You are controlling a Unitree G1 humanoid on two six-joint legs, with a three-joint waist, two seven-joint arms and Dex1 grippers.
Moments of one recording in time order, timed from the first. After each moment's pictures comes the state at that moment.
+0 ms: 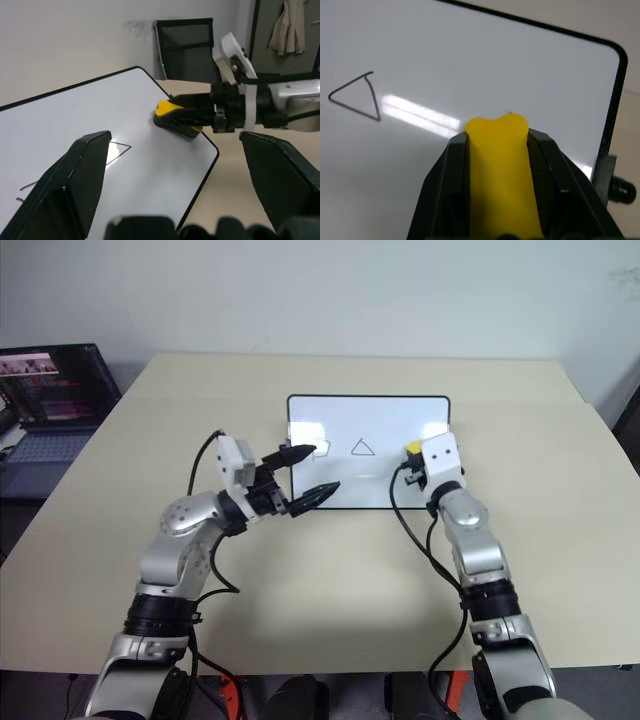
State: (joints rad) left arm -0.50 0.37 0.01 0.08 -0.40 0.13 -0.93; right arm -0.53 -0.22 0.03 0.16 -0.02 0.27 0.20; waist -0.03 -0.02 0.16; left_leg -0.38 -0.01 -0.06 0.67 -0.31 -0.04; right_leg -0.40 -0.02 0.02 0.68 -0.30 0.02
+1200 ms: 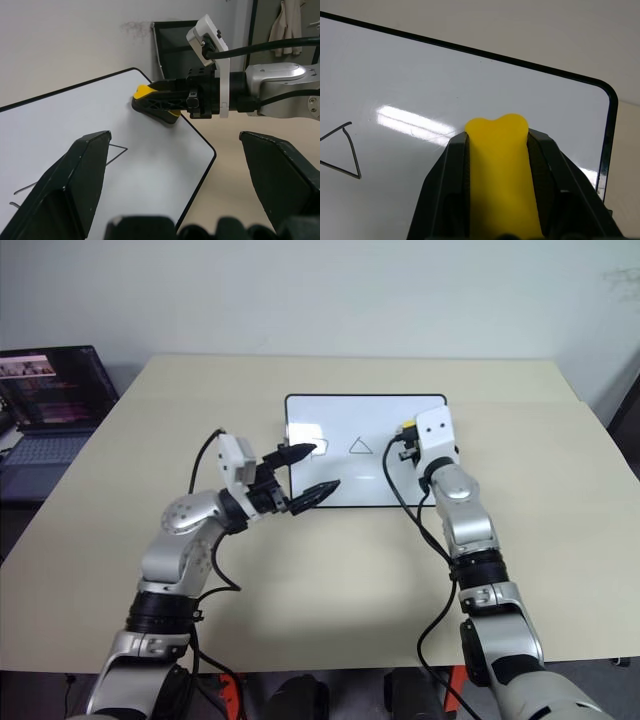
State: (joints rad) left arm -0.51 0.36 0.01 0.10 -0.40 0.13 -0.93; right arm -0.75 -0.19 0.00 0.38 -0.02 0.21 0.17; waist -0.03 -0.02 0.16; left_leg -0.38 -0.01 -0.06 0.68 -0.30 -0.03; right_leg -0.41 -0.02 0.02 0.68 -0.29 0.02
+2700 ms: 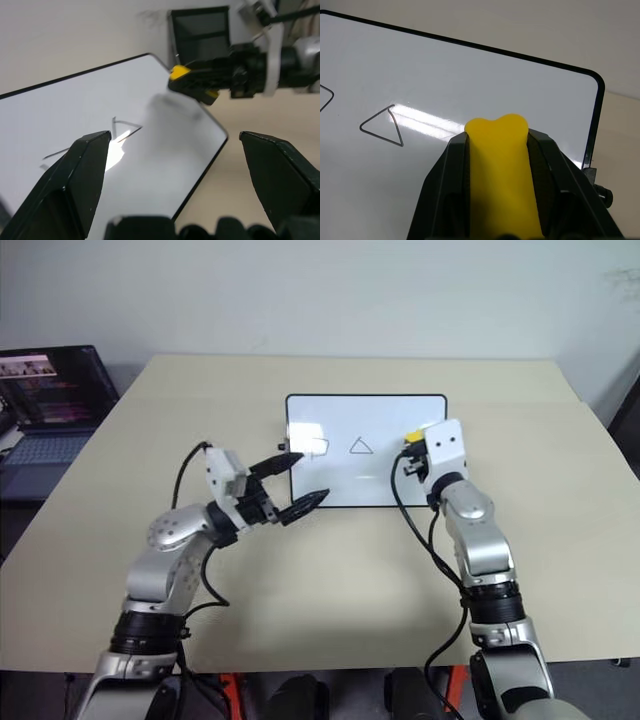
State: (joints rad) left arm -0.39 0.42 0.04 0.00 -0.36 0.12 -0.84; right arm -0.57 -0.20 0.00 0.01 0.02 0.41 0.21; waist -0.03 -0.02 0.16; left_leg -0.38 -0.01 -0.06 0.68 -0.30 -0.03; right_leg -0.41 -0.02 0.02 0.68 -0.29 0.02
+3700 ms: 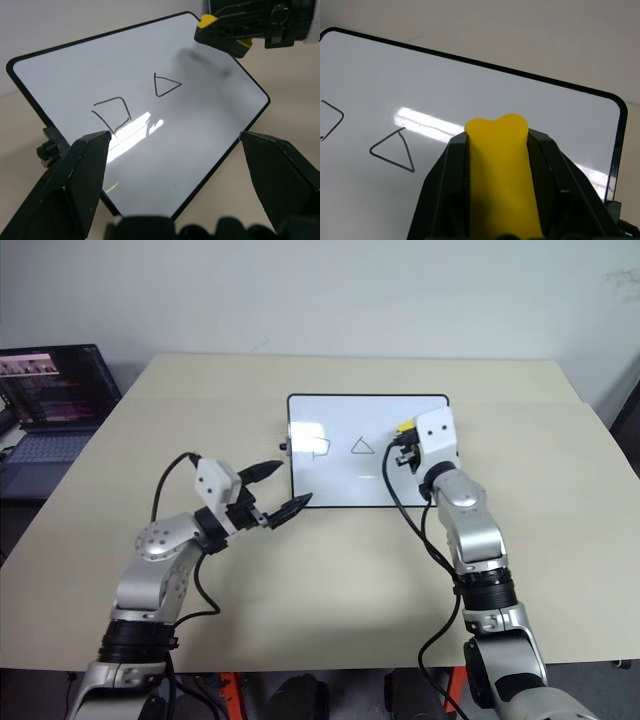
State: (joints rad) left arm -0.36 0.44 0.05 0.04 -0.28 0.09 -0.80; right arm -0.64 -0.19 0.01 0.07 0.02 0.42 0.19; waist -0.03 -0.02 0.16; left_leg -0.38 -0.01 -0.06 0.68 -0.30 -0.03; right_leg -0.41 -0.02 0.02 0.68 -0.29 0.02
